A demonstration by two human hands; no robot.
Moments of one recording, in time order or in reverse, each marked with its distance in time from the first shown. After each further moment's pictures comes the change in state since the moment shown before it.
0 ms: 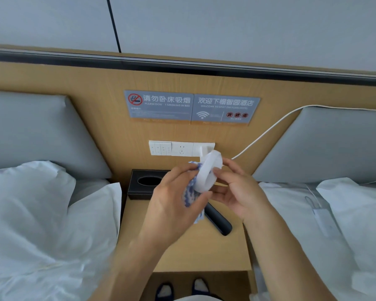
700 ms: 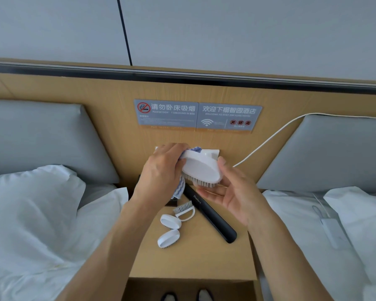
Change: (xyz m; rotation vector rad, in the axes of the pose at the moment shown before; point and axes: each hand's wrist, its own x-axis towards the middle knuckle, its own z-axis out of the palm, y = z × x) left_hand 0.049 -0.001 -0.037 0.278 0.004 0.064; right_hand -0.020 -0.007 0.008 0.149 -0.128 0.019
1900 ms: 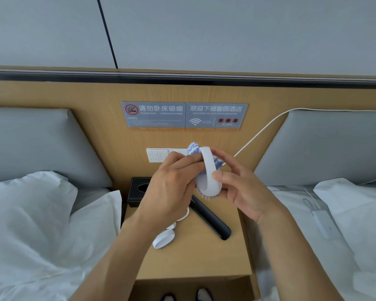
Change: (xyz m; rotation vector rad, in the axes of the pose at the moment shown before) left_hand -0.019 0.048 0.004 -0.056 -0.104 0.279; right_hand -0.016 -0.020 -0.028 -0.338 -0.245 -0.186
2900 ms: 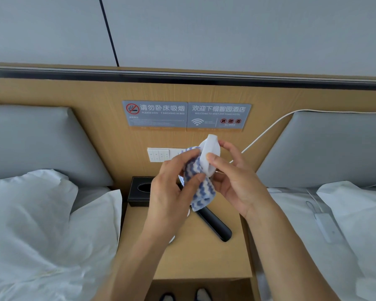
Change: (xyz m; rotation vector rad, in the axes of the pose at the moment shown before) left_hand -0.009 -0.003 0.029 -0.518 0.302 -0.437; right_hand 0.019 -0.009 0.019 0.136 0.195 -0.012
